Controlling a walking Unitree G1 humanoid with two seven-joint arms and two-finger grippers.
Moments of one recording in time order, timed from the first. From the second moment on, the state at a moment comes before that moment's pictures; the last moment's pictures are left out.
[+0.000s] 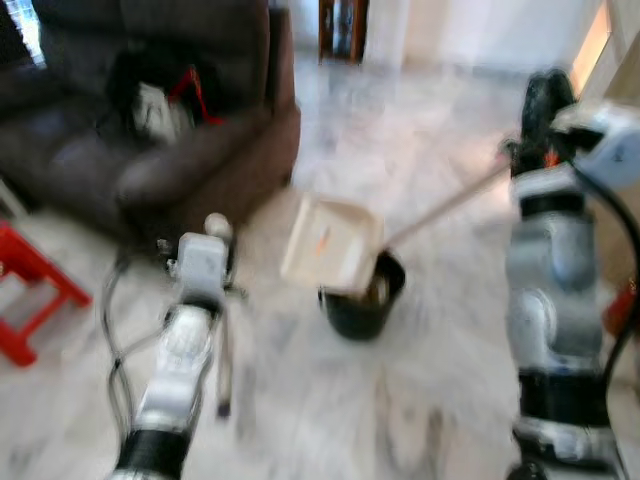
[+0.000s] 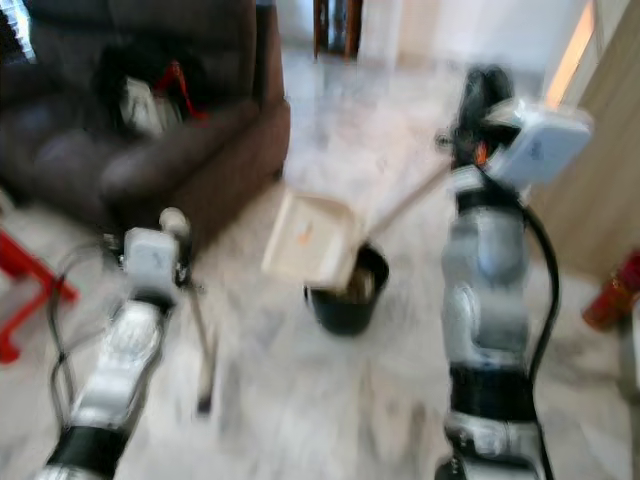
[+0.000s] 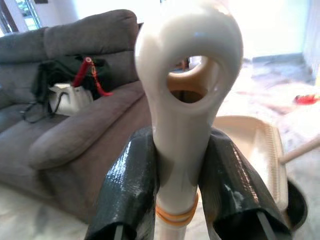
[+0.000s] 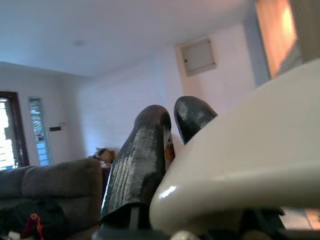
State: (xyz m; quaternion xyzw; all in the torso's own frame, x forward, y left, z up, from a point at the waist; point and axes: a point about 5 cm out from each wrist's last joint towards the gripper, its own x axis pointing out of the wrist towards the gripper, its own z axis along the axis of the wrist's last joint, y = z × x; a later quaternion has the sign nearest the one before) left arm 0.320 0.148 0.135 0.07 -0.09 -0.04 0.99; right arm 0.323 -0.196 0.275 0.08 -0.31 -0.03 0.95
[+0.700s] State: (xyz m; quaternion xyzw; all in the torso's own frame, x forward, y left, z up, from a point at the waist) left arm 0.319 0.151 0.136 0.07 -0.10 -0.04 0.99; right arm 0.324 -0.192 0.267 0.08 -0.28 -0.04 0.96
